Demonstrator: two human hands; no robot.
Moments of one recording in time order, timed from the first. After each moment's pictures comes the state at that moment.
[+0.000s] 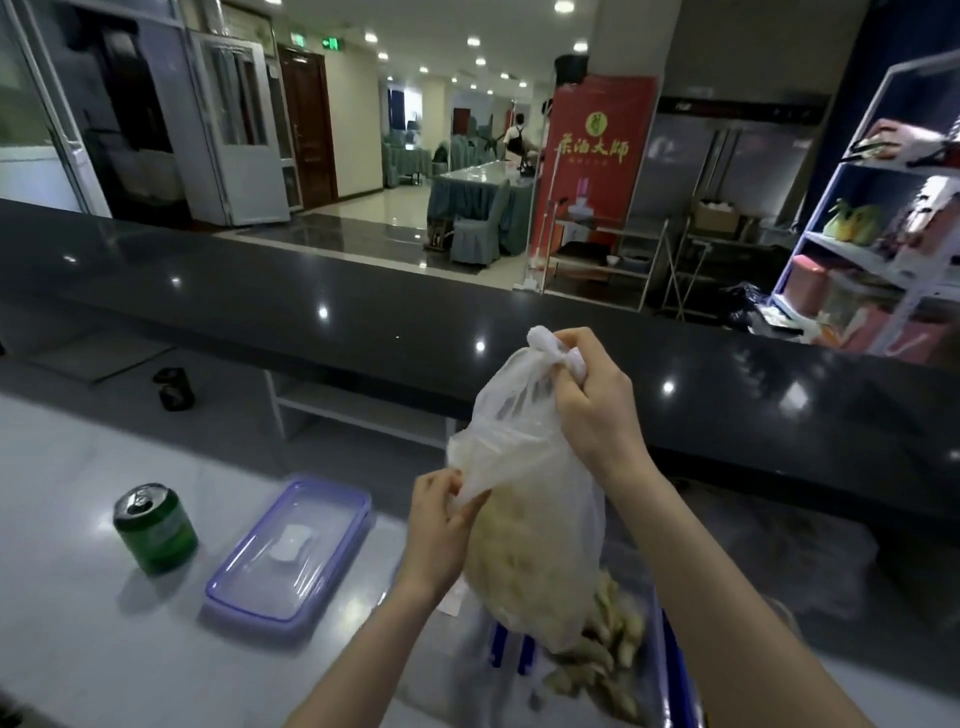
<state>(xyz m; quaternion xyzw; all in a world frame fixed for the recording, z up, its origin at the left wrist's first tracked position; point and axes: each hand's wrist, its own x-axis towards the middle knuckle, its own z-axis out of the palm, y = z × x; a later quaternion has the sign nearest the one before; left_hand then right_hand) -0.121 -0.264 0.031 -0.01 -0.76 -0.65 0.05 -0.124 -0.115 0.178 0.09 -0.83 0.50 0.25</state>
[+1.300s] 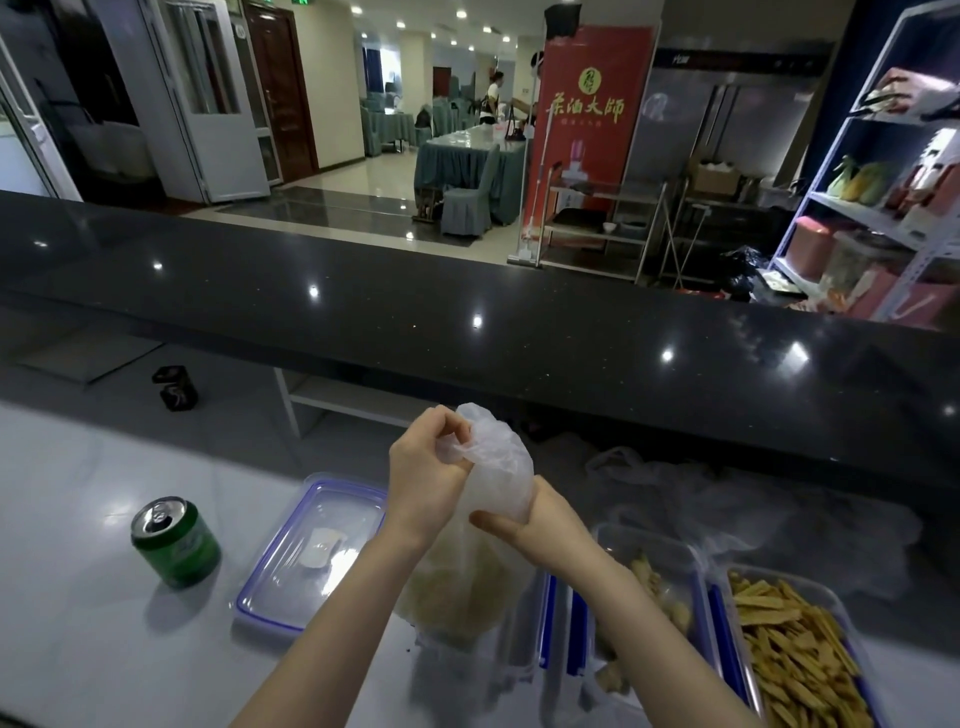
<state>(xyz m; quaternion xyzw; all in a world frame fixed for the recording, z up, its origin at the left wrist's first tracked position) -0.163 -0.324 0.081 -0.10 -0.80 -0.56 0.18 -0.144 -0.171 0.042 -0.03 -0.91 0.40 -0.08</state>
